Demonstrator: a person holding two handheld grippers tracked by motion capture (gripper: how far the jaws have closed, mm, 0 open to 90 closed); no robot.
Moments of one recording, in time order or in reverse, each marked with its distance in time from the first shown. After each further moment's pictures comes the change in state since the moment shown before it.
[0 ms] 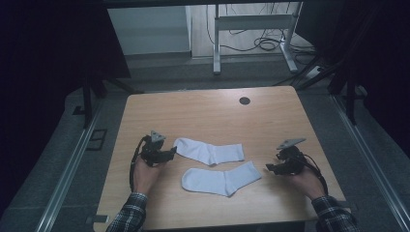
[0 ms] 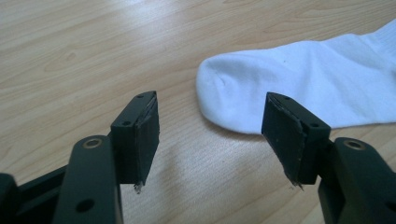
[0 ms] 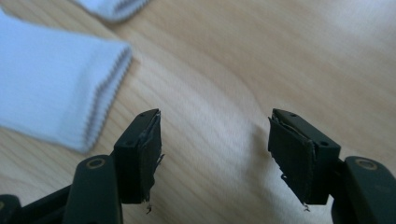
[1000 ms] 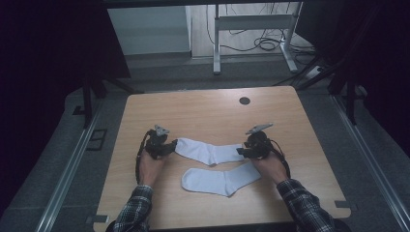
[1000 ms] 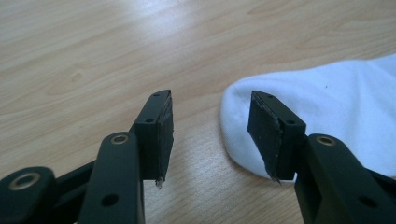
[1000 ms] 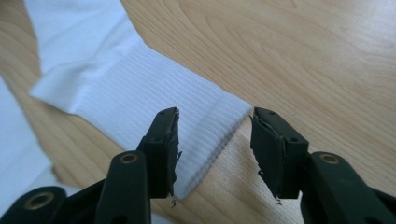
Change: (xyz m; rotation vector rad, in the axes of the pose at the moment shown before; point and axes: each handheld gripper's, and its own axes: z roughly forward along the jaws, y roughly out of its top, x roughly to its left) left arm 0.007 0.012 0.032 0.004 0.044 0.003; right arm 0.041 0.081 0.056 -0.071 0.060 0.038
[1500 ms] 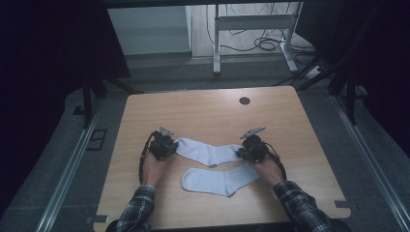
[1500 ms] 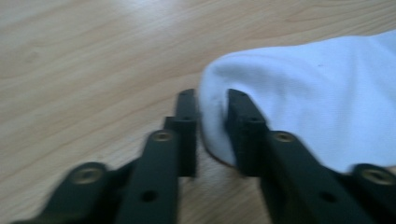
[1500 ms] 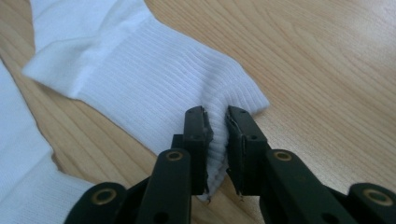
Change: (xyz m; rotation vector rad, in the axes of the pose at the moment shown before) left arm -0.006 -0.001 0.010 0.073 -0.059 -0.009; right arm 0.012 -0.004 0.012 0.056 0.003 -0.051
